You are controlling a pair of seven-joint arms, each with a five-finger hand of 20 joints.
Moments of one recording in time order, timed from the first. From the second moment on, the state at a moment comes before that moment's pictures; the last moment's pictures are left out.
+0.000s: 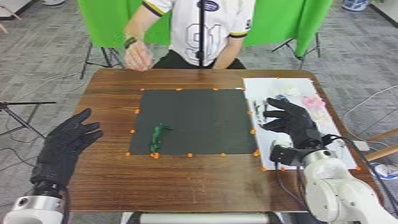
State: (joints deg) left arm 143.2 -46.2 -101.4 -133.7 39.9 25.4 17.6; right arm -110.5 -58.6 84.6 -120.9 -65.8 18.5 12.0
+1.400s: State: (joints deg) left arm 145.2 -45.7 -103.2 -134.4 39.4 25.9 18.7; right arm -117.9 -51.4 92.9 -131.8 -121.8 3.4 58.5
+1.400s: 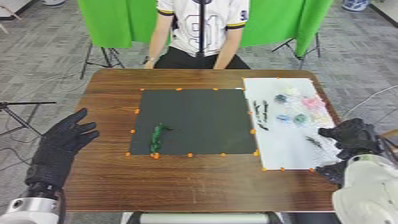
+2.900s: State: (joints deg) left arm 145.6 -45.3 -104.1 -134.6 39.3 26.1 18.9; right arm -104.9 -48.7 81.2 -117.1 -129.4 -16.0 65.0
